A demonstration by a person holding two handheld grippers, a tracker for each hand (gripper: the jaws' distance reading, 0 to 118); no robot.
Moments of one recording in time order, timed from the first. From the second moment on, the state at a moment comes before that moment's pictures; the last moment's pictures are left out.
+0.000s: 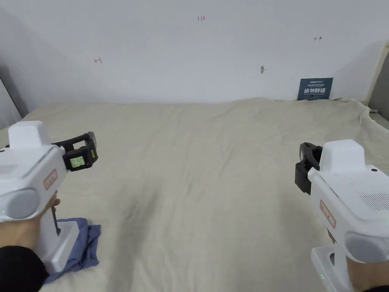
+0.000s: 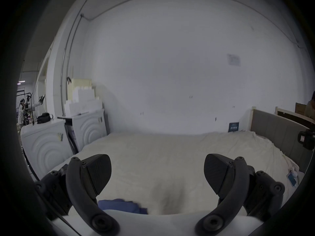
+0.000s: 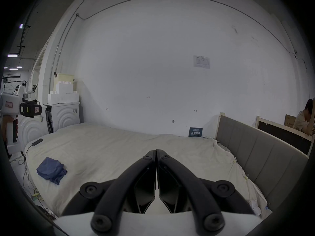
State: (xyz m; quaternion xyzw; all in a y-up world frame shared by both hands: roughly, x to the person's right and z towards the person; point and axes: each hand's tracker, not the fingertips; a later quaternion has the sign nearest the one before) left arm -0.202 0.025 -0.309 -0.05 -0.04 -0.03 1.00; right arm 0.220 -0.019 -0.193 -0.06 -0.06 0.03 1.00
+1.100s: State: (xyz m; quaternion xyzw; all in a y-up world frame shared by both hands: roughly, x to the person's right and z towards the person) left arm -0.056 -0.036 -0.251 0.03 -0.15 0.01 0.99; right arm 0.250 -0.021 -0.143 -0.03 -0.11 0.04 0.99
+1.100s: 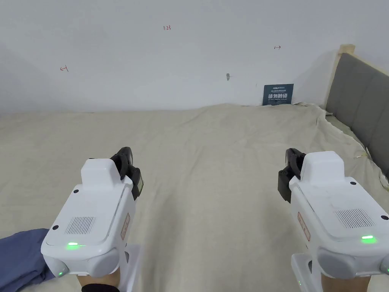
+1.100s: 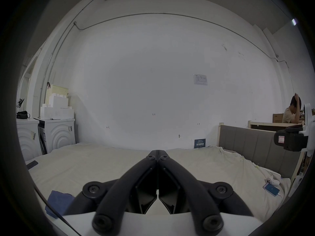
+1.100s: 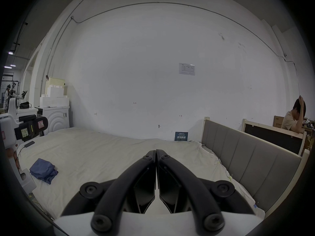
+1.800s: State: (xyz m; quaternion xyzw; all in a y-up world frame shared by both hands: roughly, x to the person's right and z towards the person) left arm -0.054 -0.045 -0.250 0.02 -0.15 0.00 0.99; right arm 0.252 -0.020 -0.142 -0.03 -0.11 0.04 0.99
